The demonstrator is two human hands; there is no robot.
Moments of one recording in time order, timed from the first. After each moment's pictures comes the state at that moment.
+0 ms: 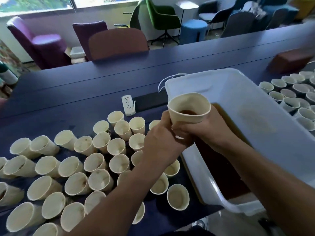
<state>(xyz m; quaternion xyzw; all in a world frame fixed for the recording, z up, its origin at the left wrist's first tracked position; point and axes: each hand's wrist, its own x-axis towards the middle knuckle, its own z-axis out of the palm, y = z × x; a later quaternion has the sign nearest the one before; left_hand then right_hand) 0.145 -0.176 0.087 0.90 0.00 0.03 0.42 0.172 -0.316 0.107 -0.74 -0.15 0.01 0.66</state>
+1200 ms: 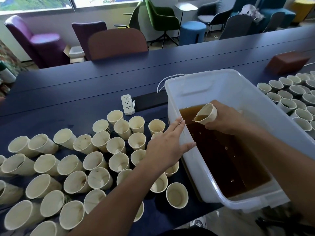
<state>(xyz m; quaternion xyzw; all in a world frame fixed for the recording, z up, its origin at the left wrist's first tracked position) 0.156 -0.173 0.053 0.96 -0.14 -0.12 0.23 0.224 -0.398 0.073 -0.97 0.02 0.08 0.21</state>
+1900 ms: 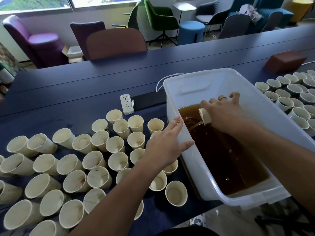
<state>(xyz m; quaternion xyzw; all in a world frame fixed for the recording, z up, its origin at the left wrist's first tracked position) 0.158 -0.172 0.044 0.95 -0.14 -0.12 0.26 0.227 -0.391 0.075 -0.97 -0.11 -0.04 -0.21</state>
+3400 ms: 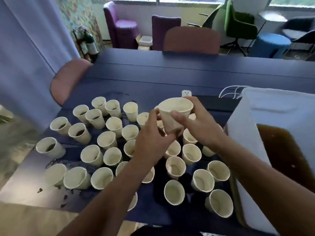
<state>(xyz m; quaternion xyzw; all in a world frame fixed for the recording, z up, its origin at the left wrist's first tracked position) 0.088 -0.012 0.053 0.85 0.16 0.16 0.48 0.163 -0.150 0.103 -0.82 -0.21 0.13 0.52</state>
